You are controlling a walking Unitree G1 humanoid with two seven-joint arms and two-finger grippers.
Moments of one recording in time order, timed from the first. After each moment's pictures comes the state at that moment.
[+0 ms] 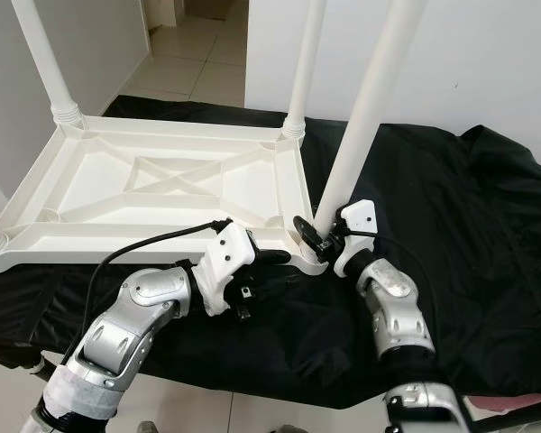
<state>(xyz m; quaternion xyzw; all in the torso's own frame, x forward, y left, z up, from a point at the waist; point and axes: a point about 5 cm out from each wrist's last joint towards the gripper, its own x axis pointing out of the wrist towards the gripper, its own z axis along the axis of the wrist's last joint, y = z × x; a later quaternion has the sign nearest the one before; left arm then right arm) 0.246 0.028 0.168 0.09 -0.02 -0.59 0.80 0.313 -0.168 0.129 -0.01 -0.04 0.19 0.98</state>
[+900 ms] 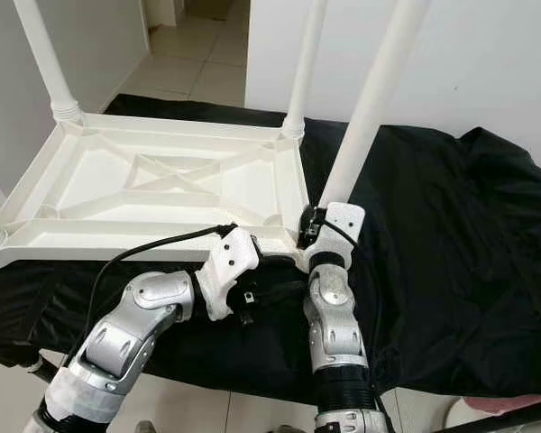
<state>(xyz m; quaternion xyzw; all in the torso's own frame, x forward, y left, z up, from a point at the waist) 0.244 0.027 0.166 0.09 -0.02 -0.59 0.80 0.304 -0.134 0.144 0.06 -0.07 -0.08 0.99</state>
